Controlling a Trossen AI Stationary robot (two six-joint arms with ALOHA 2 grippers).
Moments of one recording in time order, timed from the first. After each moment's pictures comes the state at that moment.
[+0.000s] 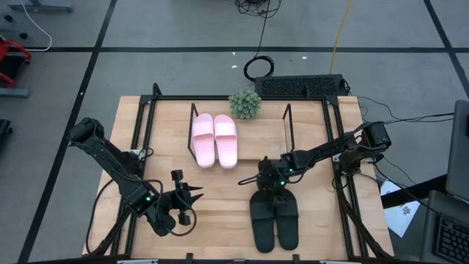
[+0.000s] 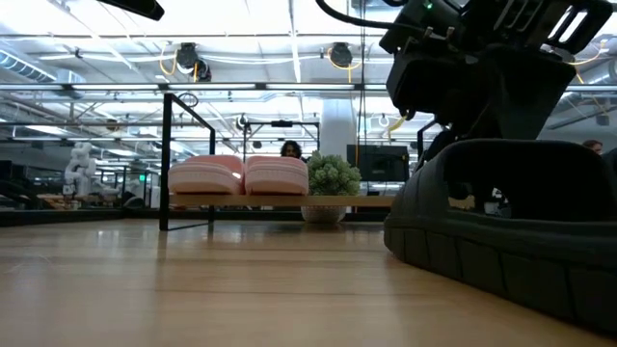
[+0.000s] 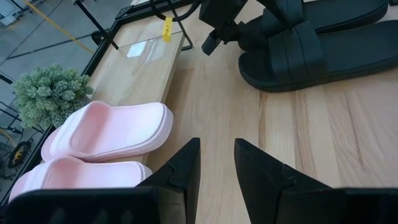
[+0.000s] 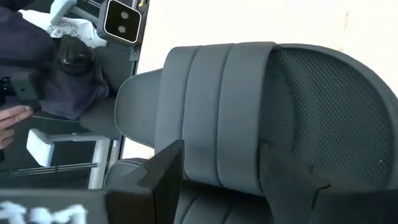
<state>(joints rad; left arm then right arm) -0.79 1.44 1.04 -0.61 -0.89 -0.51 0.15 1.67 0.80 -0.09 -0.69 0.33</state>
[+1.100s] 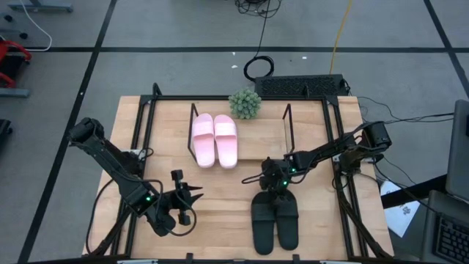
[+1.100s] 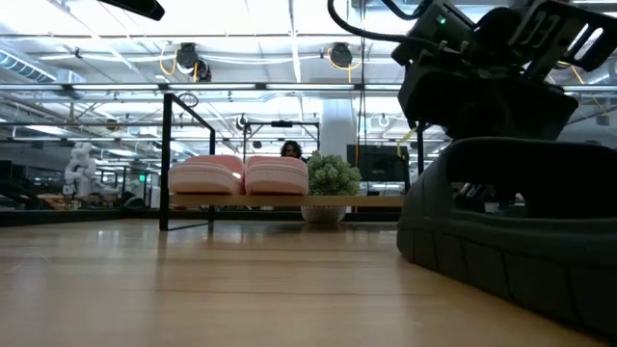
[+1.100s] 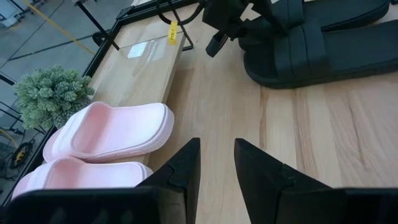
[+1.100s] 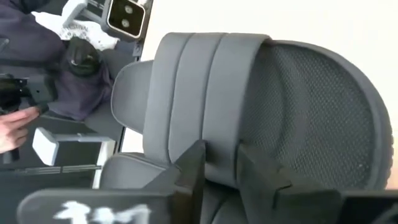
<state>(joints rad) -0.79 1.44 1.04 -0.61 -0.89 -0.50 0.15 1.67 0.71 0.04 -0.71 0.34</state>
